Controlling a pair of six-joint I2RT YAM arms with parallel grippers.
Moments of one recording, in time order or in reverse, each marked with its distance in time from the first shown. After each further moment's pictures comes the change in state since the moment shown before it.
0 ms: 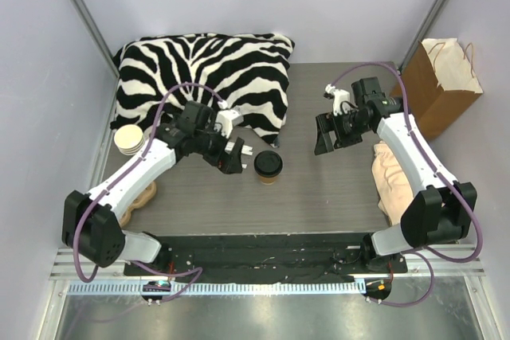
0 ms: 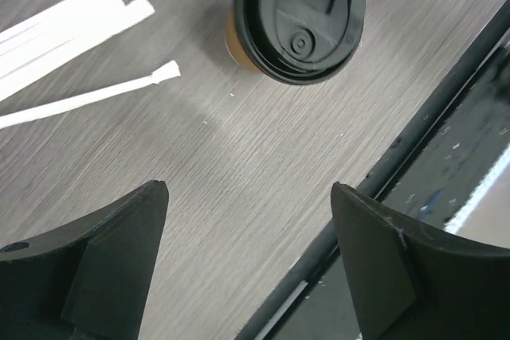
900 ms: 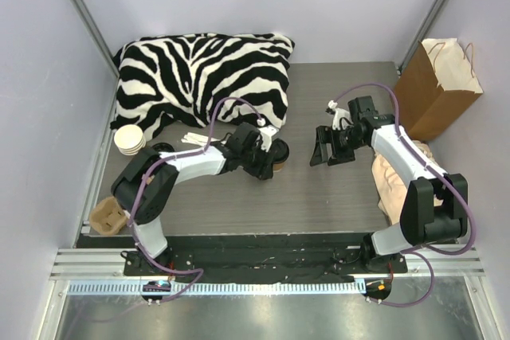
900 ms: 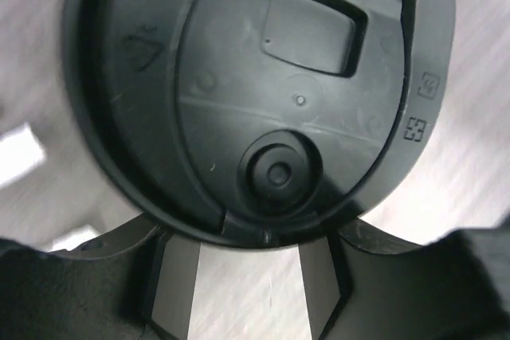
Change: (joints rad) left arm -0.272 0.388 -0.124 0.590 -0.217 -0.216; right arm -0.022 0.003 -0.256 0.203 -0.066 0.179
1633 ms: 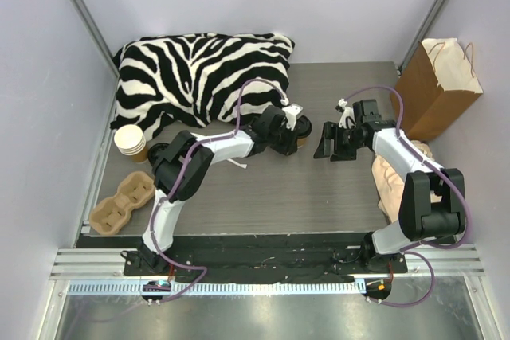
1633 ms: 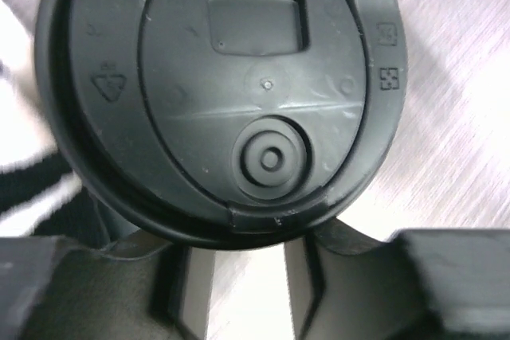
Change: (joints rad) left arm -0.029 0.367 0.416 0.137 -0.072 -0.025; right arm -0.058 0.034 -0.085 0.220 0.069 0.142
